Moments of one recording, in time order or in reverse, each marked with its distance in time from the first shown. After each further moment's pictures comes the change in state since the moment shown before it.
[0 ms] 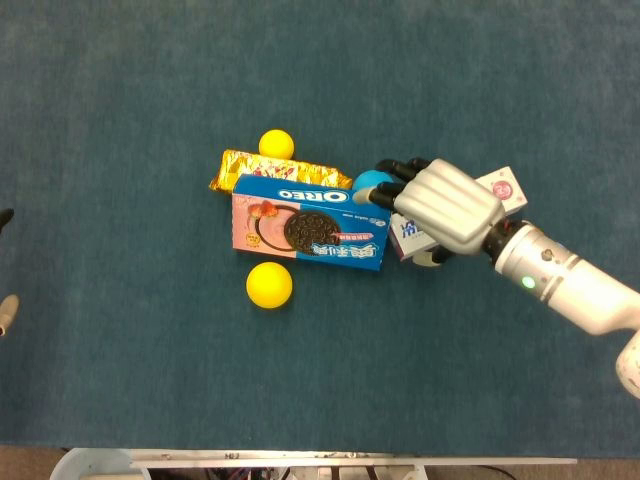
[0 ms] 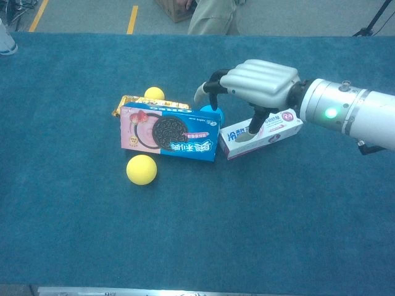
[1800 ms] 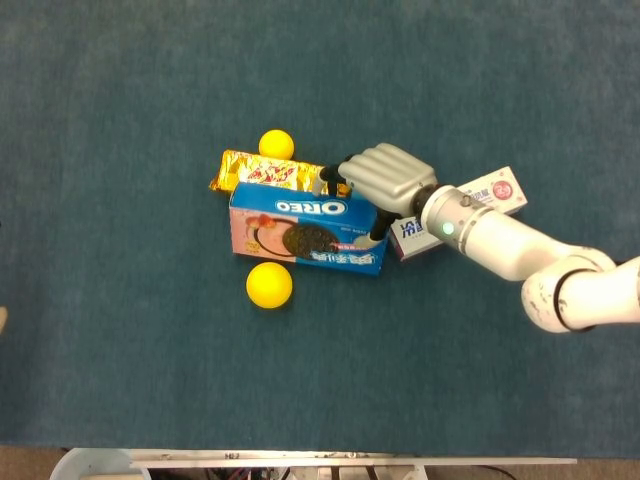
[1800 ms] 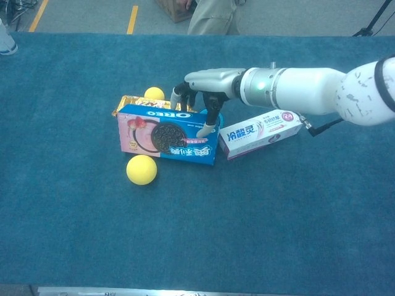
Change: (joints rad) left arm 0.023 0.009 0.019 0.020 -0.006 -0.001 -0.032; right arm 0.333 -0.148 0.018 0.215 0.498 -0.233 0.143
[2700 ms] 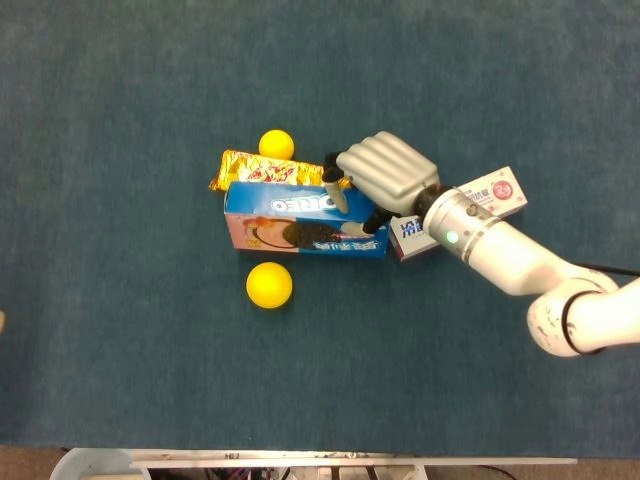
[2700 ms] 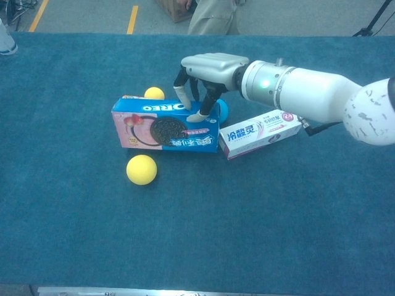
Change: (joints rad) left arm 0.009 0.006 0.007 0.011 0.013 0.005 -0.027; right arm -0.046 0.006 0.011 -0.095 -0.048 0.194 -0.053
